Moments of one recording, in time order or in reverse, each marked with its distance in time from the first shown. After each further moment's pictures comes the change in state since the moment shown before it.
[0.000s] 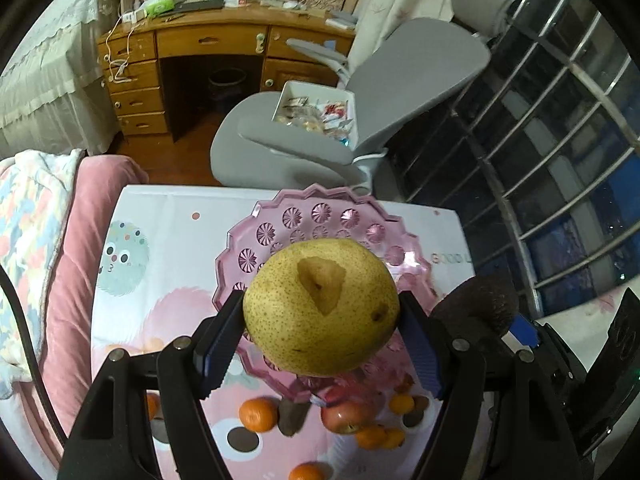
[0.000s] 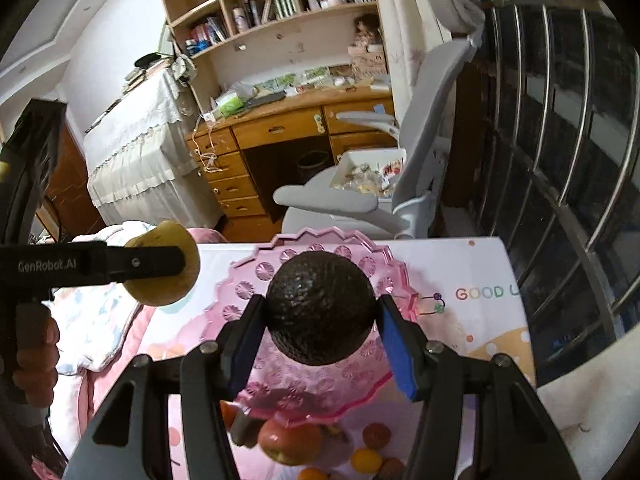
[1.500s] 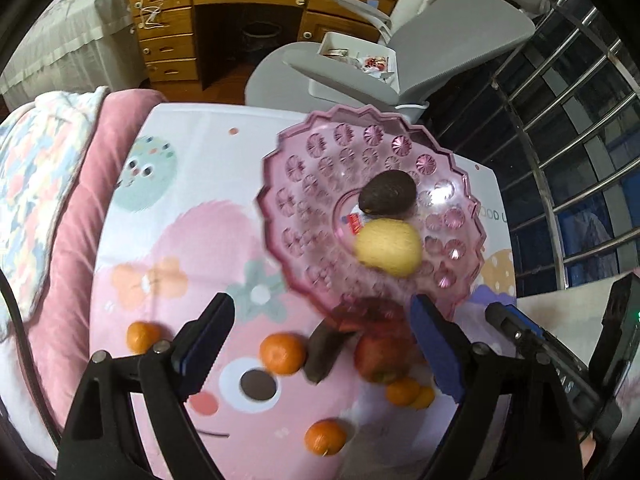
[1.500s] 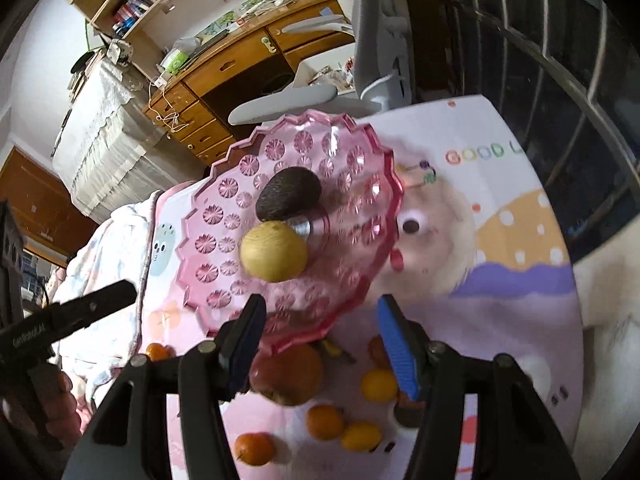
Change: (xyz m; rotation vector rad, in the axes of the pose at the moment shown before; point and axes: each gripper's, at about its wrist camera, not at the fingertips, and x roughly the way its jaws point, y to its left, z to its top) left arm 0.013 0.045 -0.075 -0.096 0.126 0.057; right arm 0.033 -0.043 -0.057 0.277 0.295 0.026
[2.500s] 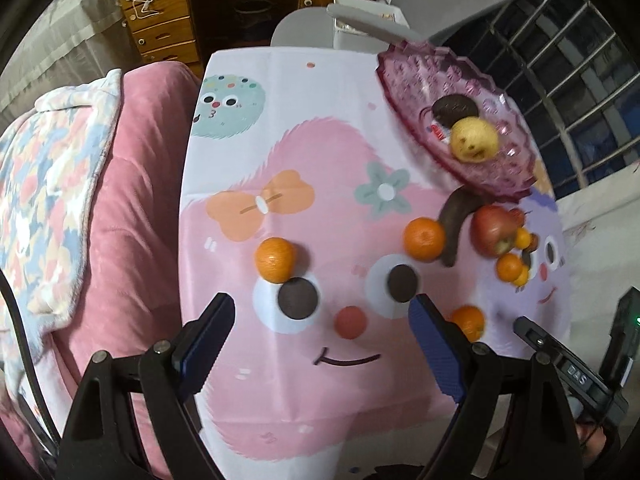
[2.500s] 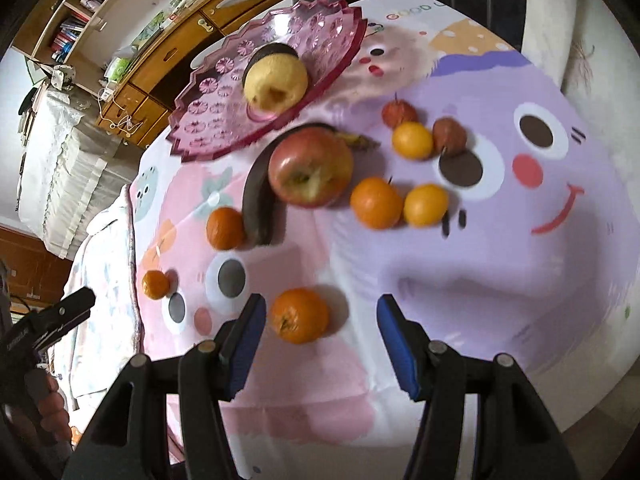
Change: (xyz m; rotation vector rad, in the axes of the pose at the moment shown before) left arm -0.014 0.139 -0.067 0.166 0.123 0.034; right arm 0.013 0.064 -0.175 0.271 0.052 -0.110
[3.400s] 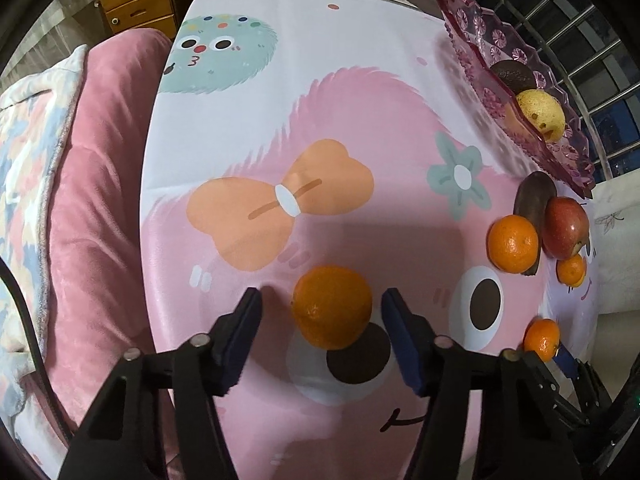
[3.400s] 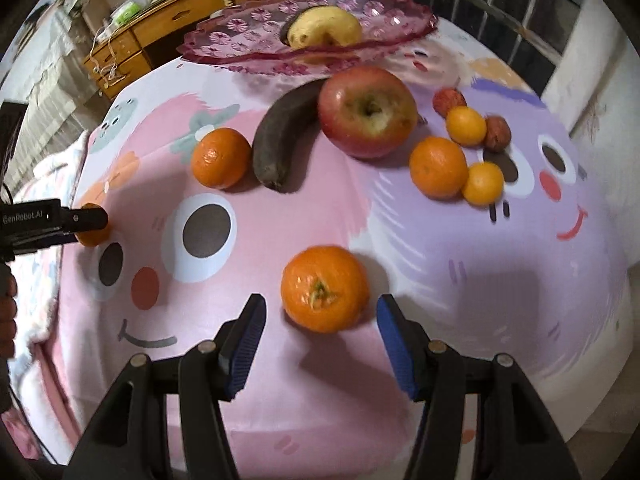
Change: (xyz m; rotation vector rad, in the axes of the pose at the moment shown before) left arm 0.112 0.050 0.022 0.029 0.077 -0.059; right arm 0.067 0.057 -0.045 -0.242 -0.103 -0.281
